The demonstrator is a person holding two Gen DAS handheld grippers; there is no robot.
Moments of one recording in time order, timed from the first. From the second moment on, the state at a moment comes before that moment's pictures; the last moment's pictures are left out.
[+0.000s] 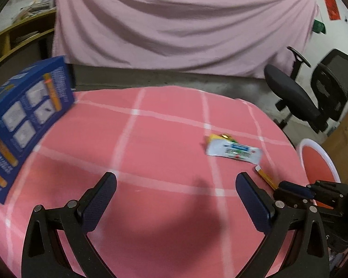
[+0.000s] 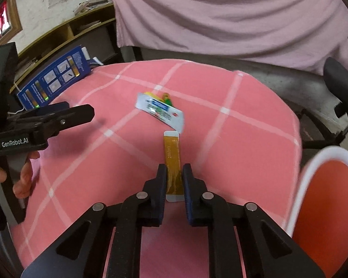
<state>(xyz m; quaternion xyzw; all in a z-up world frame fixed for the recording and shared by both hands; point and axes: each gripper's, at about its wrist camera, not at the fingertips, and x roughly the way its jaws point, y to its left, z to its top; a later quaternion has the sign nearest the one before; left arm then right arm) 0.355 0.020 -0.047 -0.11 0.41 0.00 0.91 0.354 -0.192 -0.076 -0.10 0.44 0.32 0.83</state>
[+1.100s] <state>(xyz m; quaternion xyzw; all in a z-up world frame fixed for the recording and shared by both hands) 0.415 -0.020 -0.055 -0.09 0.46 0.01 0.88 0.371 -0.223 -0.077 -0.03 0.42 0.29 0.86</state>
